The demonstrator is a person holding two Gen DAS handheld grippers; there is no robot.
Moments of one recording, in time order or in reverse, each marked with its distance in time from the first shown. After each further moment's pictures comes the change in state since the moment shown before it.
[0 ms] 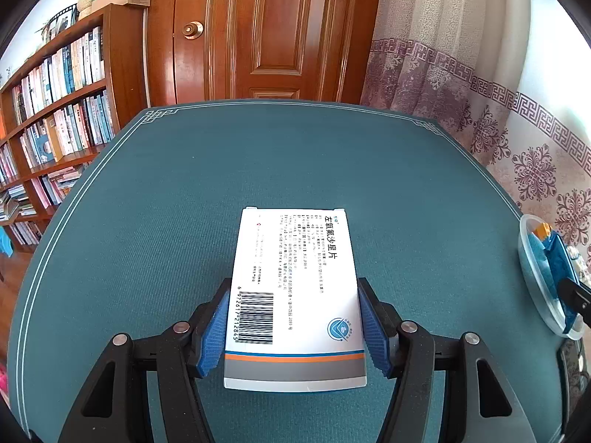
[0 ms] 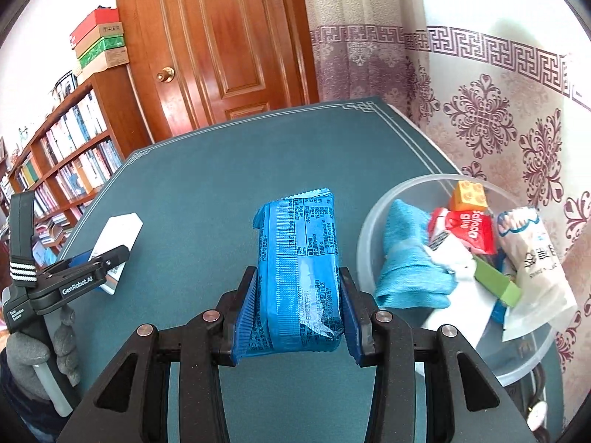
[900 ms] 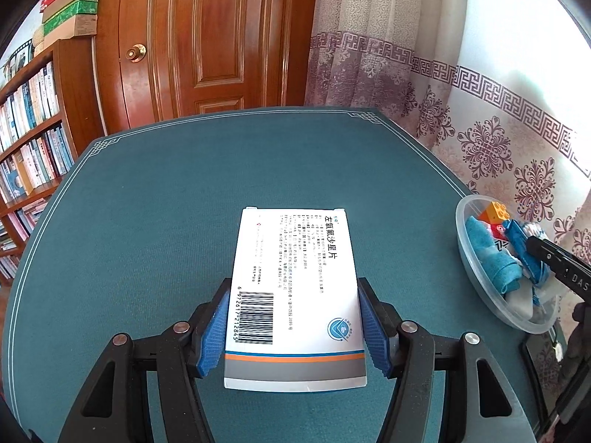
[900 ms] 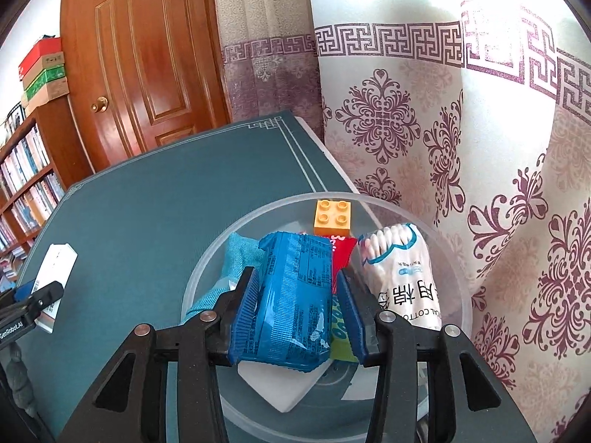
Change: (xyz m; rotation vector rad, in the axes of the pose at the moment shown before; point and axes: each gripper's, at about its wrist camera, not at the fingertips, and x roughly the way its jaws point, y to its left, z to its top) left arm -0.011 -0.087 0.007 0.122 0.001 -0.092; right arm -0.002 -0.103 0.016 0.076 -0.046 -0.160
